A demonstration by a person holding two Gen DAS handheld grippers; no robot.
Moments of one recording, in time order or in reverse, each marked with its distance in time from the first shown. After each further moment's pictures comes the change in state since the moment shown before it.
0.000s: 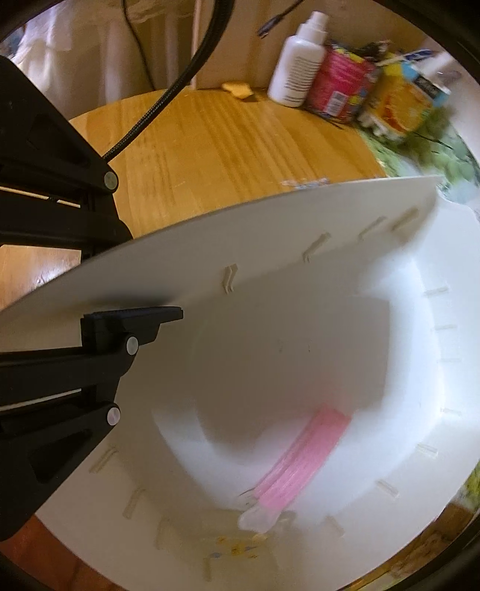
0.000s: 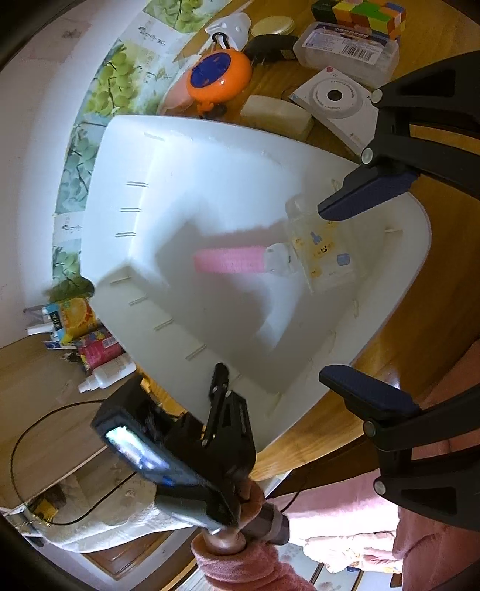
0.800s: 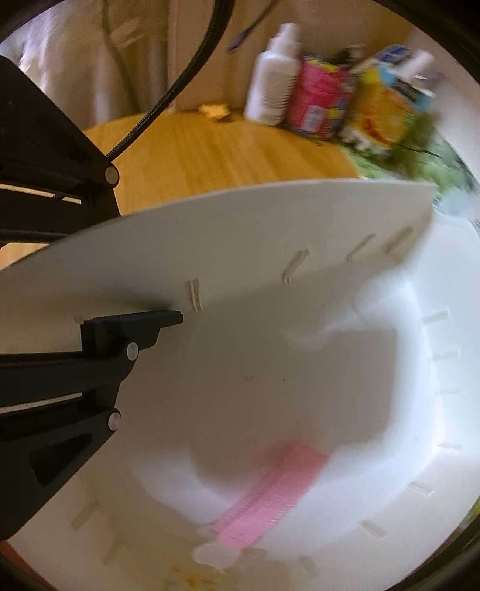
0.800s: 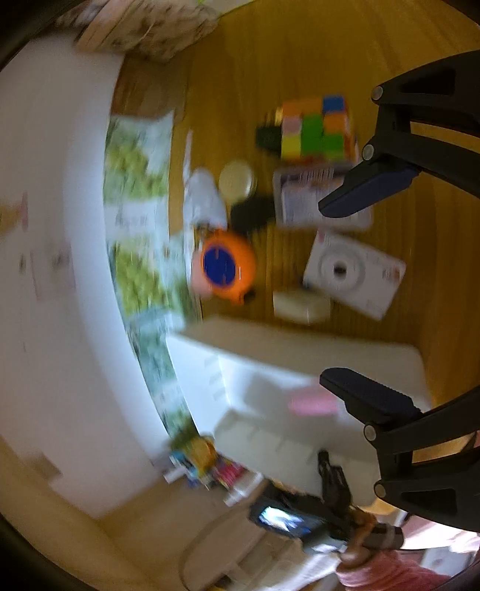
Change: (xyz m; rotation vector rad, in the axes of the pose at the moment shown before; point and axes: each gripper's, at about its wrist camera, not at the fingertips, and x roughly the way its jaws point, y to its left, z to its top) left arm 0.009 -0.008 0.048 0.045 -0.026 0.156; right arm -0.080 -0.121 -0.044 0.474 -0.283 -0.244
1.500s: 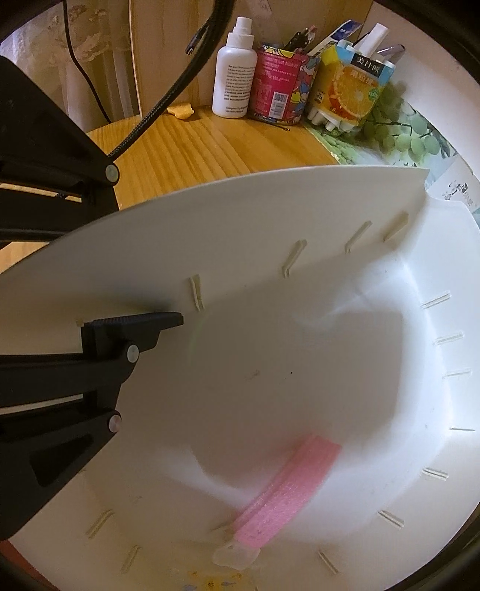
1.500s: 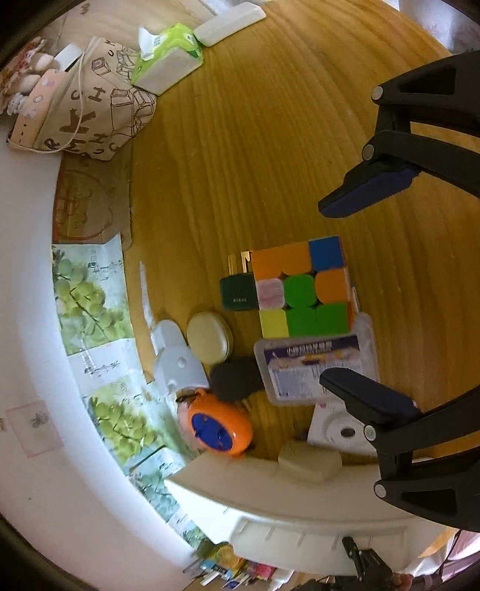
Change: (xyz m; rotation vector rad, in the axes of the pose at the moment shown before) left arm -0.005 -0.008 0.000 0.075 0.001 -0.027; right arm 0.024 -0.093 0.004 0.172 0.116 -0.297
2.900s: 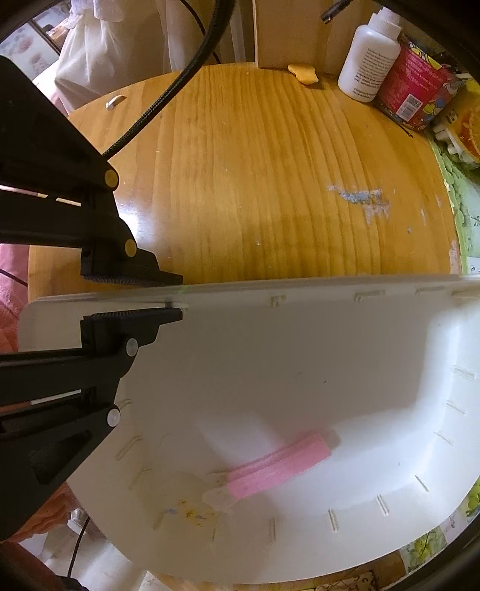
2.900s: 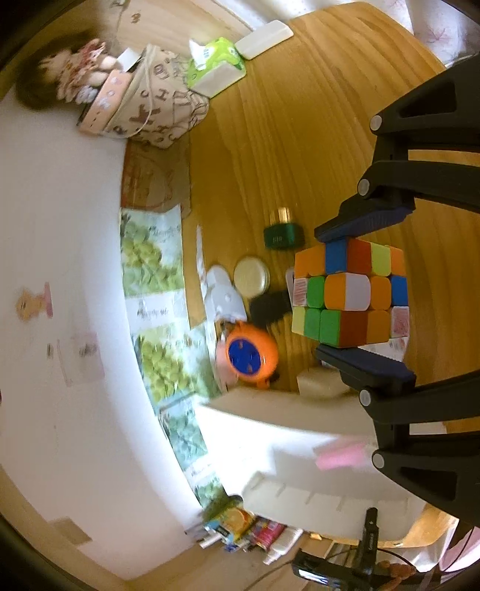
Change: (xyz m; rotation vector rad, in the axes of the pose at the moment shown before) left arm -0.009 0.063 -0.037 -0.325 0.239 -0.299; right arm -0.078 0.065 -0.009 -0.062 -0.147 0.029
